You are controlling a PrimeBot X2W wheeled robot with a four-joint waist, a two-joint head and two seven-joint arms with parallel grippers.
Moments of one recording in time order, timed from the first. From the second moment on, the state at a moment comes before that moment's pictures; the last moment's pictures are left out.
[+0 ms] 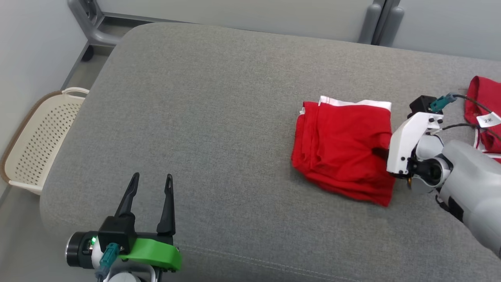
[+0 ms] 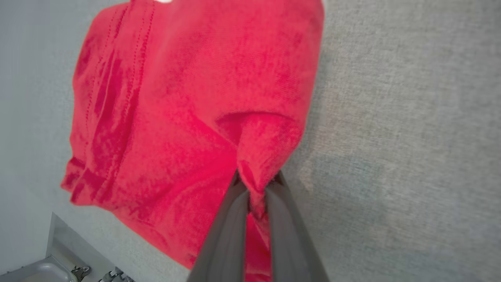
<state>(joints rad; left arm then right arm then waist) -0.06 0.05 -0.12 0.20 -0.10 -0.03 -0.26 -0.89 -0.42 1.02 0.95 1.40 0.13 0.37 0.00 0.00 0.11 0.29</state>
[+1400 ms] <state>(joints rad) -0.13 0.07 -0.12 0.17 -0.05 -0.06 -0.26 -1.32 -0.78 1.25 1.00 1.20 0.13 0.44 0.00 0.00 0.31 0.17</state>
